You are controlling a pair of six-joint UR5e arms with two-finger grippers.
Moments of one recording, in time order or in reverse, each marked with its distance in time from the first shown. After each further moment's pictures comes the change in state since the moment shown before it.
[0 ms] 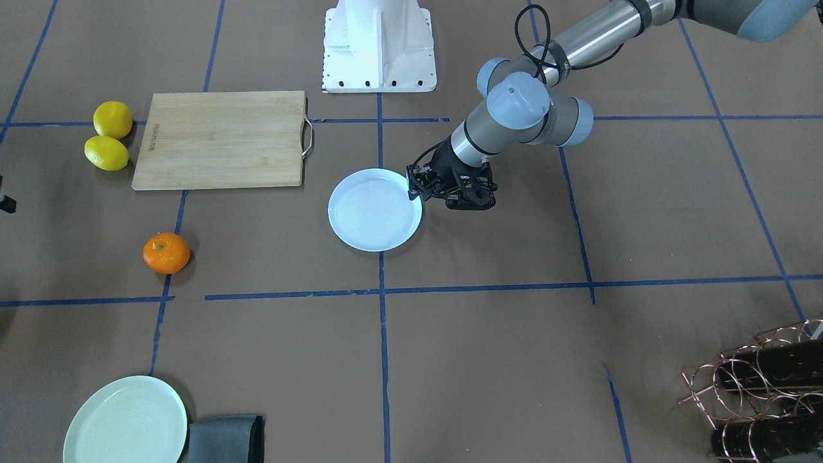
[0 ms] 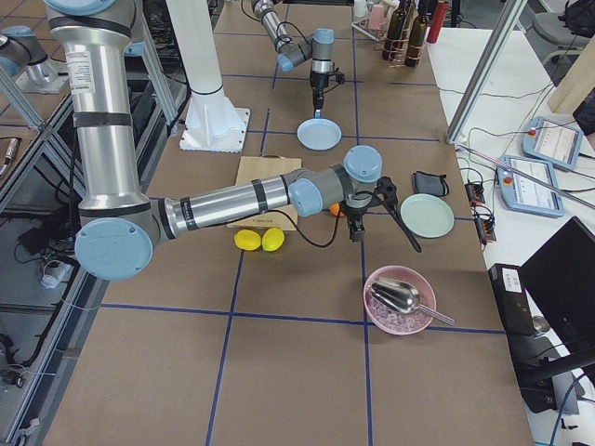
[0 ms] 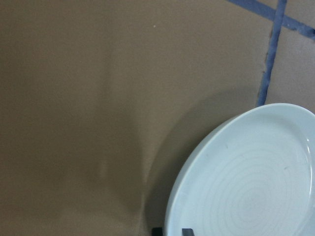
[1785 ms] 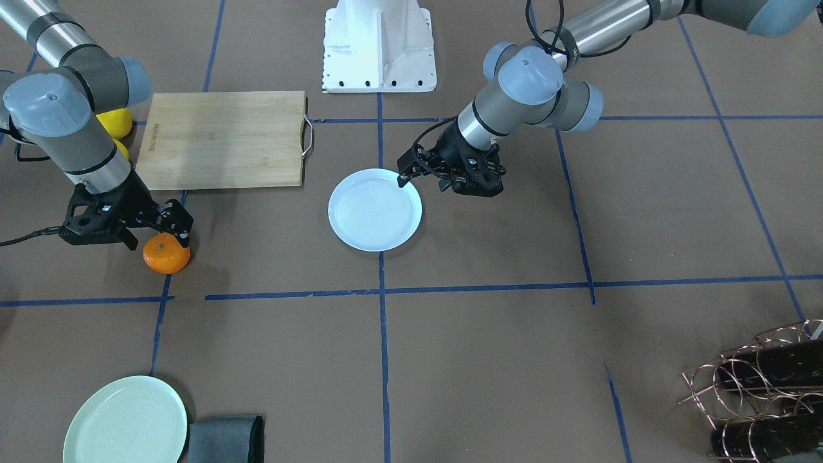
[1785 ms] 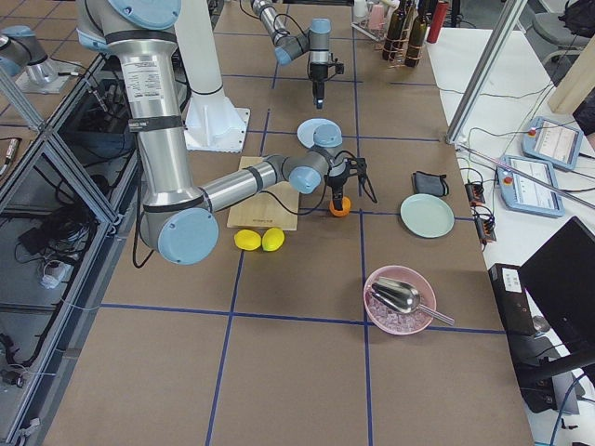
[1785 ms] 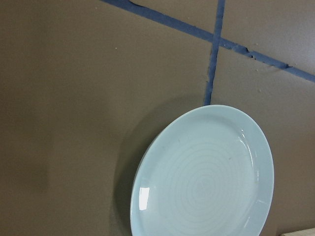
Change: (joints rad) left arm -0.003 0.034 -0.076 -0.003 0.045 -0.011; right arm -0.453 0.102 -0.068 0.263 -0.519 0.672
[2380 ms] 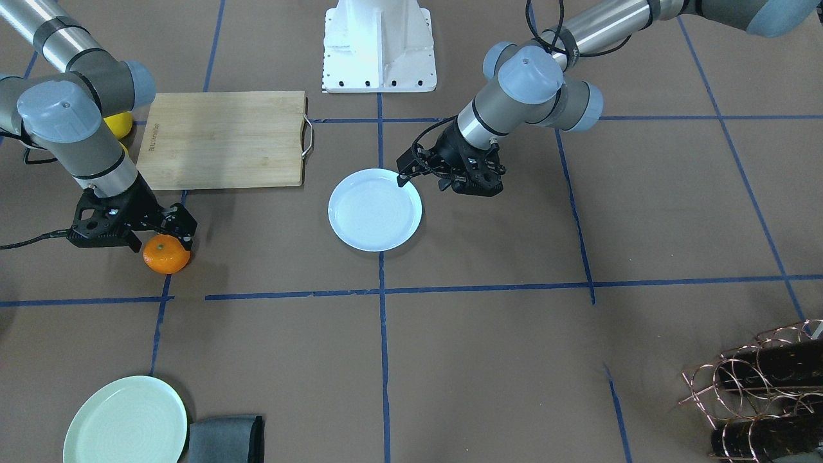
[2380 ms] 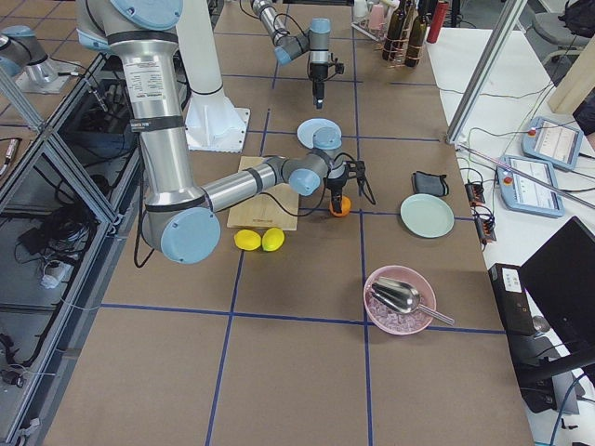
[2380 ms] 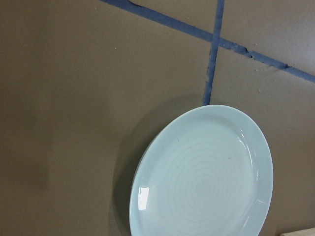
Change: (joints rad) left arm 0.000 0.000 -0.002 0.000 0.000 -0.002; right arm -0.015 0.002 -0.021 0.003 -0.021 0.006
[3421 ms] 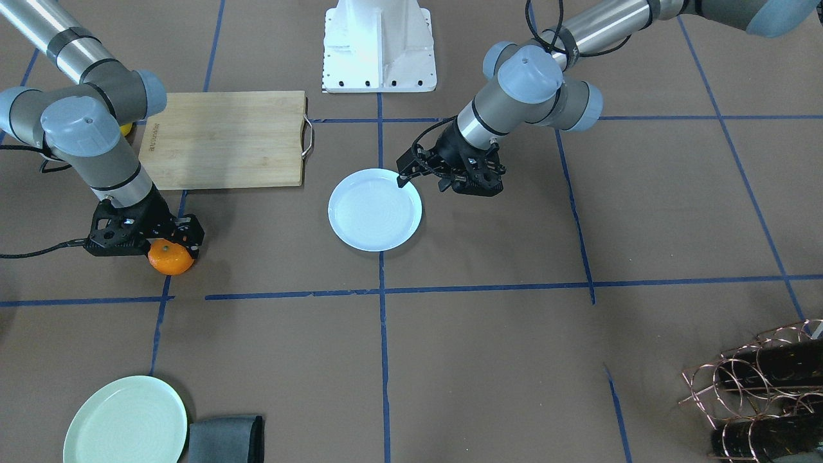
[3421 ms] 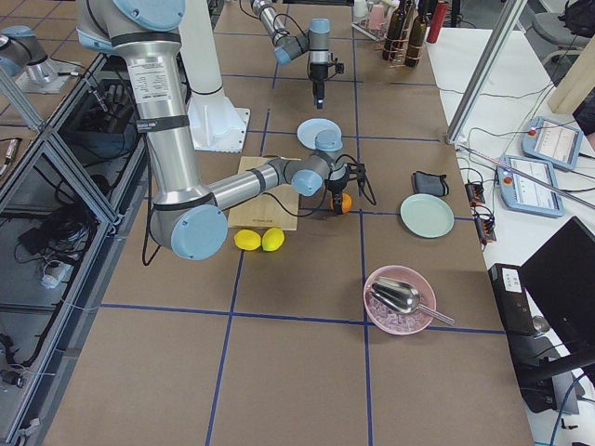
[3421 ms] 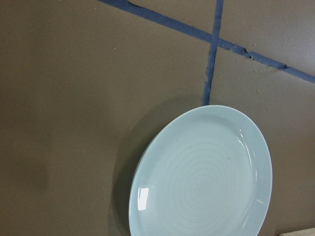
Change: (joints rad) left arm 0.002 0.000 -0.008 0.000 0.015 0.001; right arm -0.021 0.040 -0.037 -0.003 -0.017 0.007
